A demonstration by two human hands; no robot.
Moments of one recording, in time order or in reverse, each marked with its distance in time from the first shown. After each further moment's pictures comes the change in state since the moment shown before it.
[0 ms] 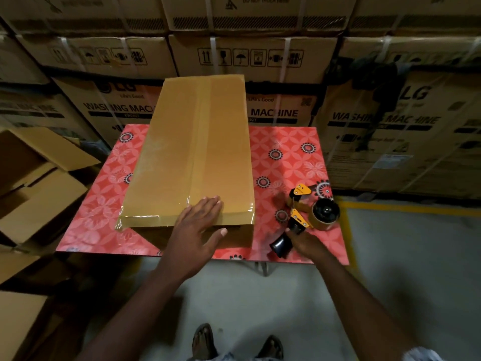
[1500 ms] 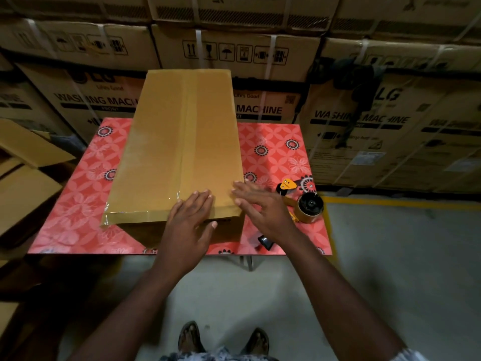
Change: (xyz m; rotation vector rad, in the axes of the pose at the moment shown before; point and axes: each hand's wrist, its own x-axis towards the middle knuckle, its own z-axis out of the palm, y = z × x) left_hand -0.001 -0.001 0.010 0.073 0.046 0.043; right_hand -0.091 -0.106 -0.006 0.121 0.306 -1.129
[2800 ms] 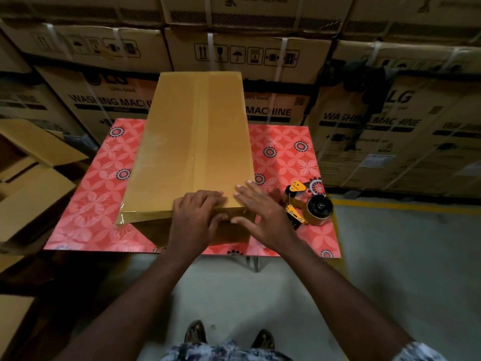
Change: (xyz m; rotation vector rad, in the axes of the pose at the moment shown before) left_hand 0.020 -0.016 0.004 0.159 0.223 0.121; right_hand -0.004 0.006 0.025 -0.243 0.039 -0.200
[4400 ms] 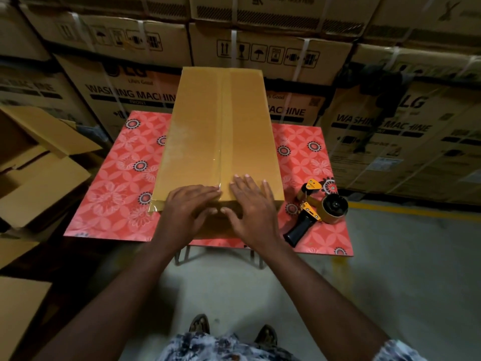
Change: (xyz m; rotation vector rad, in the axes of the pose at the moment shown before) left_hand -0.023 -0.076 -0.043 -0.211 -0.048 0.030; right_hand 0.025 -0.075 0.062 -0.332 0.028 0.137
